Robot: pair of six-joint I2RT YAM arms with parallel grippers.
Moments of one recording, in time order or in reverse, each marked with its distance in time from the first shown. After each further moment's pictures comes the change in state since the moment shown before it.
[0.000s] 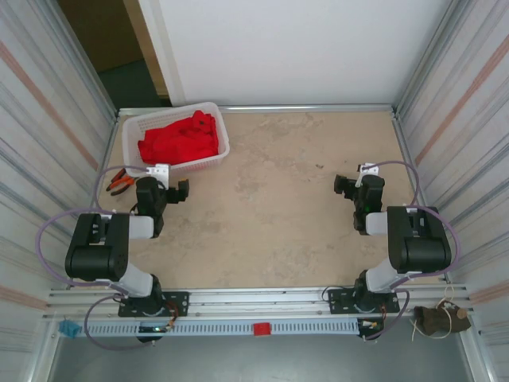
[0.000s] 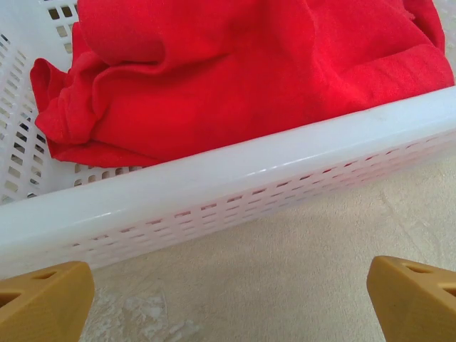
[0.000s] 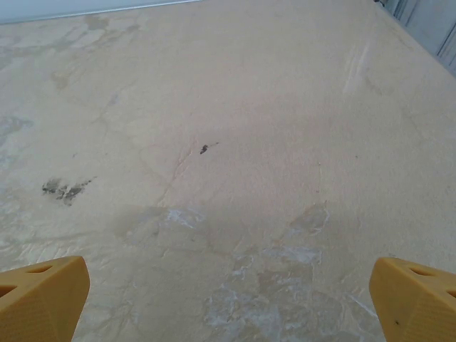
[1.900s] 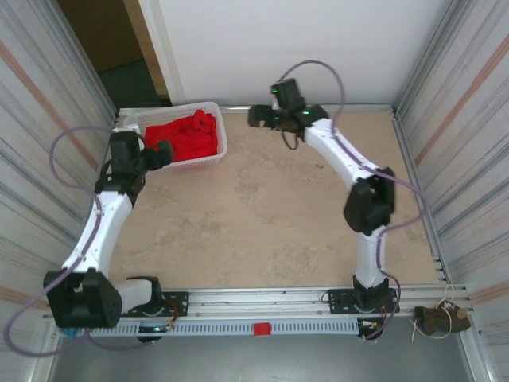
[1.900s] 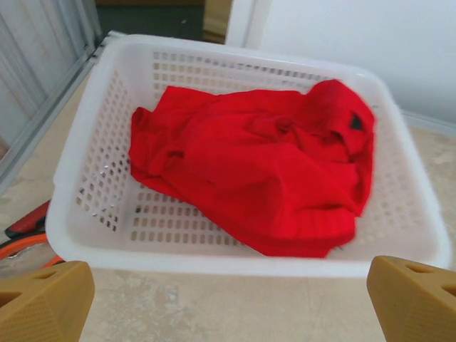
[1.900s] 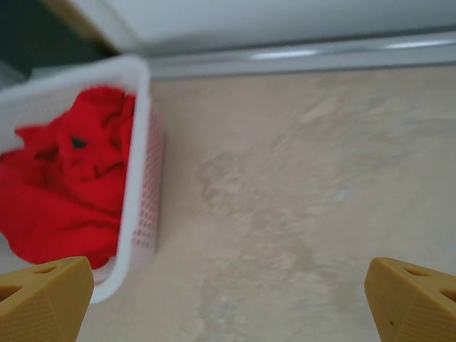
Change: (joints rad) left arm 0.019 -0.279 0.653 -1.085 -0.108 -0.320; right arm 0.554 0.546 1.671 -1.410 -0.083 0.345
